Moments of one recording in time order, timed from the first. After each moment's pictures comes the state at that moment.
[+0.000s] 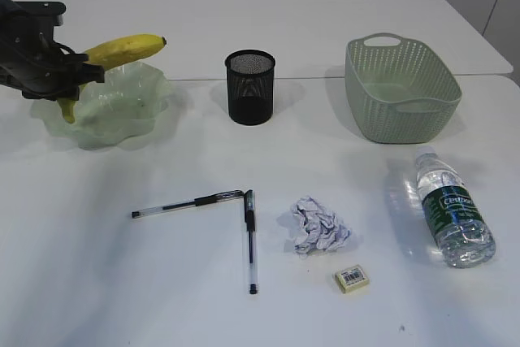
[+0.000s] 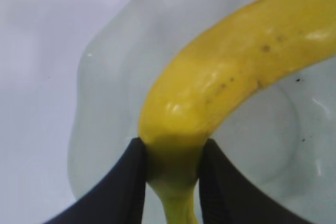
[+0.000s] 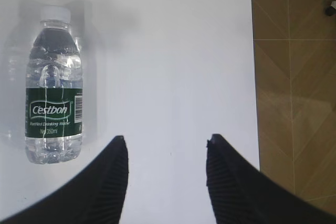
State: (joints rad) left arm -0.15 2.09 -1.48 0.55 0.39 -0.73; right arm 0.02 1.46 -1.40 -0.27 1.25 0.05
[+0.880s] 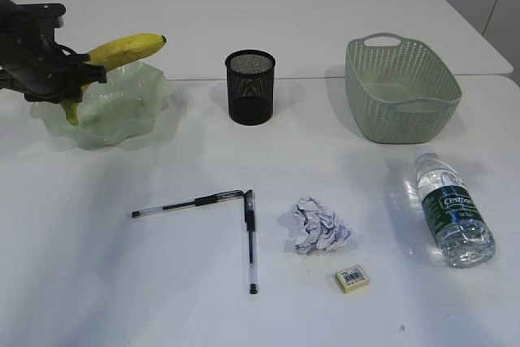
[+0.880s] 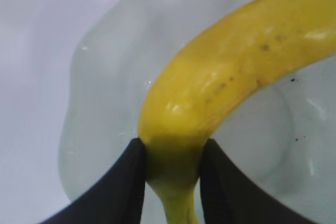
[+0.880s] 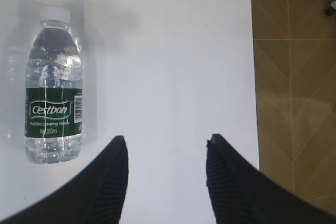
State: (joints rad) left arm -0.15 2.10 -1.48 0.51 0.38 -0.73; right arm 0.02 1.46 -1.40 -0.28 1.25 0.05
